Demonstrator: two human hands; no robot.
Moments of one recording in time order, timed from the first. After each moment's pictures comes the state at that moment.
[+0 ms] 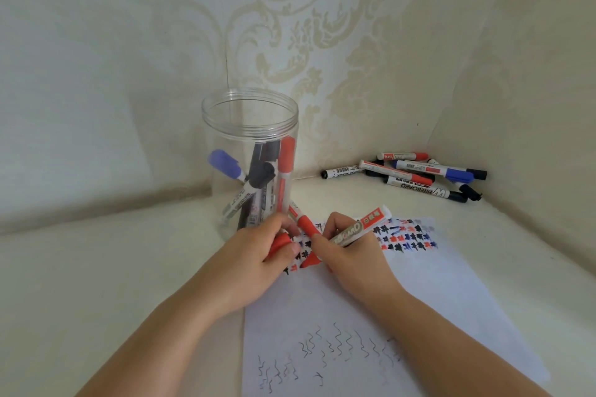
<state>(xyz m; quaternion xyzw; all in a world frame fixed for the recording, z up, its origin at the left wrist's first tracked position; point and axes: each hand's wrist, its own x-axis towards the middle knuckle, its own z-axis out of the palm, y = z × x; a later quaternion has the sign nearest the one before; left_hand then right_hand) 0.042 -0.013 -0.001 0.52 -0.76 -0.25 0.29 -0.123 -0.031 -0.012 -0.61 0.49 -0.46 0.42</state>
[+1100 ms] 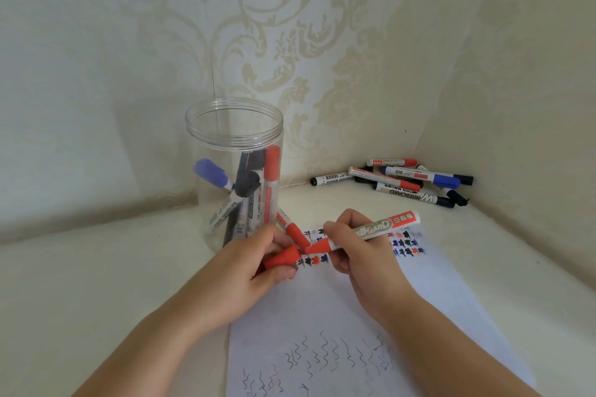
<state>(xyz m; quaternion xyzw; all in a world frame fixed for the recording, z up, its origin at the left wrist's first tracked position) 0.041 -0.008 0.003 0.45 -0.78 -0.29 0.32 -0.137 -0.026 0.008 -0.48 0.42 -0.53 0.56</state>
